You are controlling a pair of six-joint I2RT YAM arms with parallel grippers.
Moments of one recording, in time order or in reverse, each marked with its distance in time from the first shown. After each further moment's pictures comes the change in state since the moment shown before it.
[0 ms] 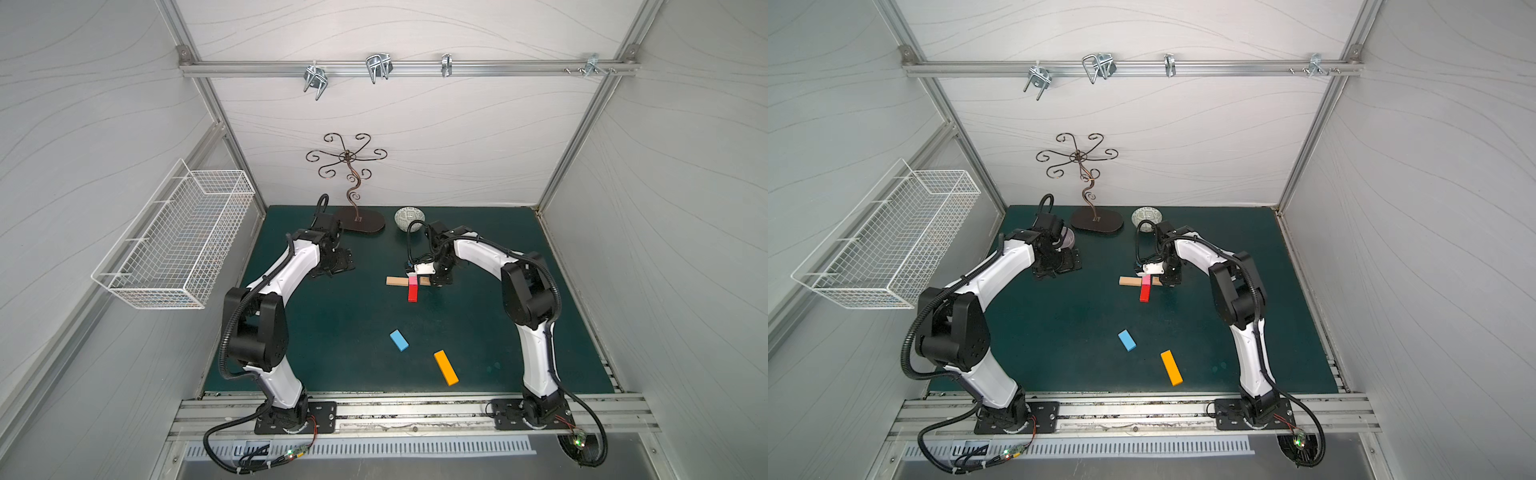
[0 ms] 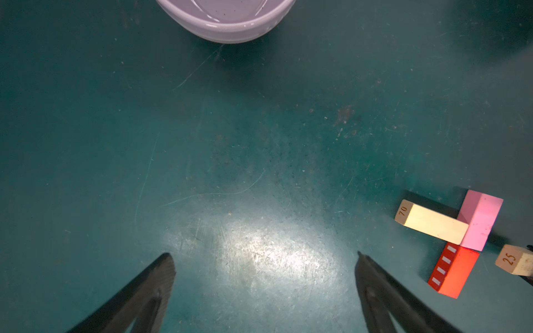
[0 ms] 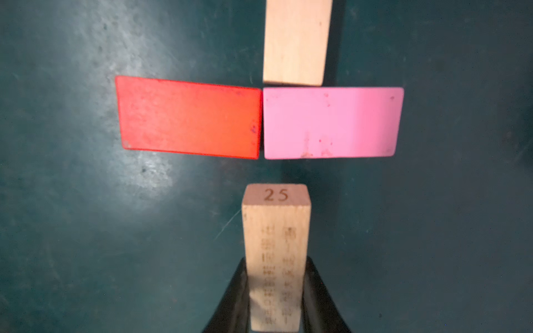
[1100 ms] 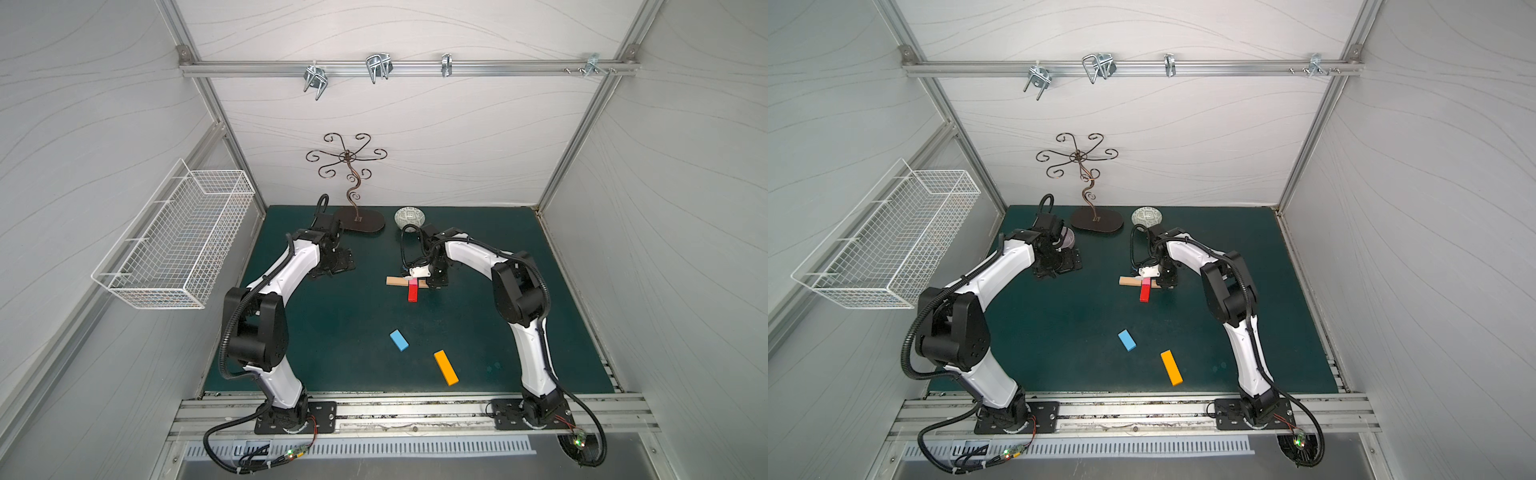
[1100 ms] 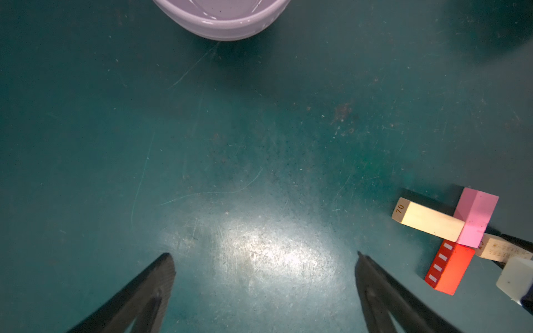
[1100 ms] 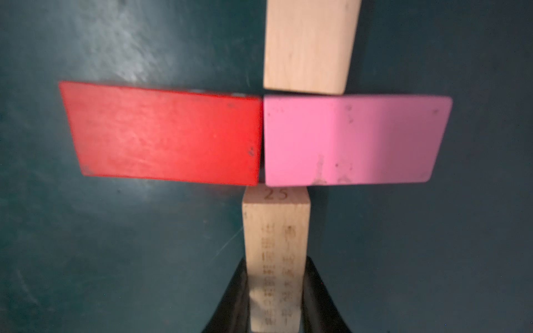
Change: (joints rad) left arm 0.000 0.001 0.000 0.000 0.011 0.000; right arm 0.039 0.067 0.060 -0.039 0.080 0.034
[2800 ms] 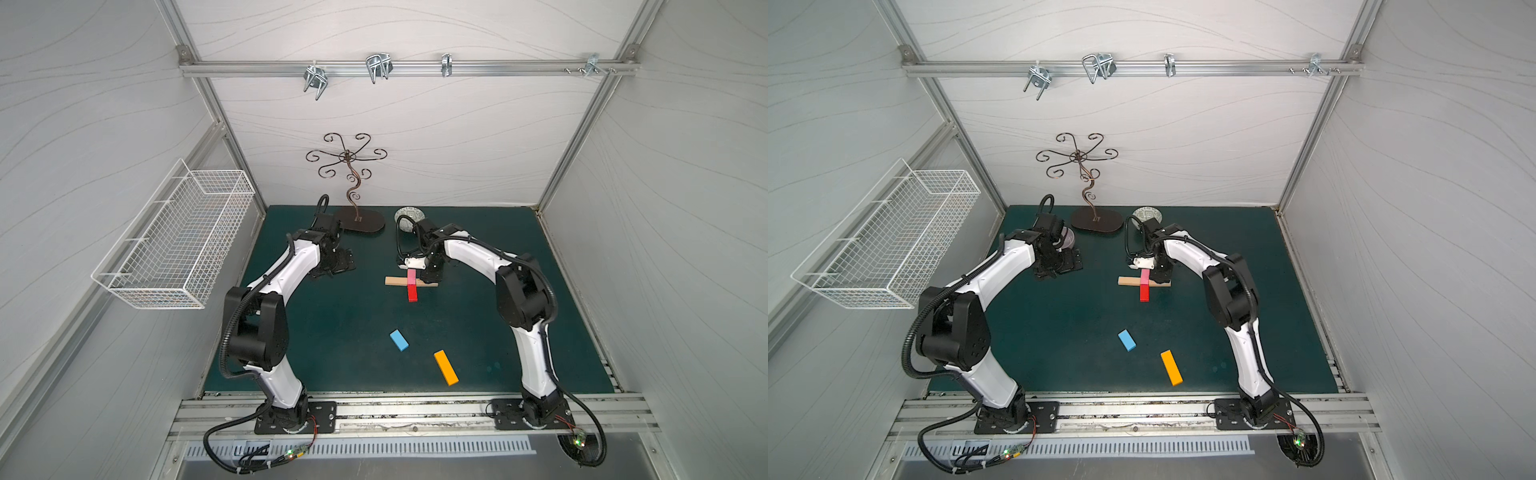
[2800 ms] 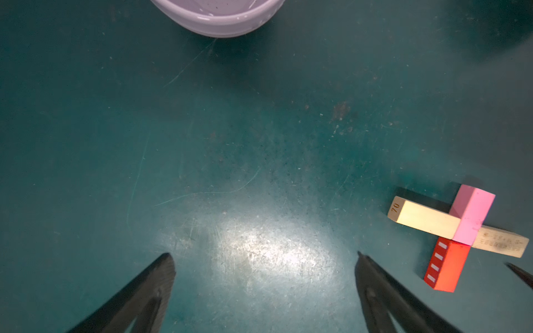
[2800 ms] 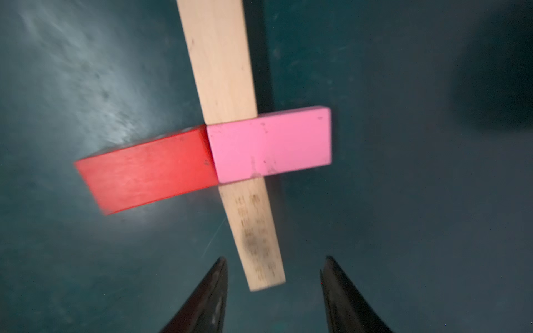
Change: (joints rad) left arm 0.000 0.002 -0.008 0.012 0.016 0.000; right arm 0.029 -0.117 0.014 0.025 0.041 0.242
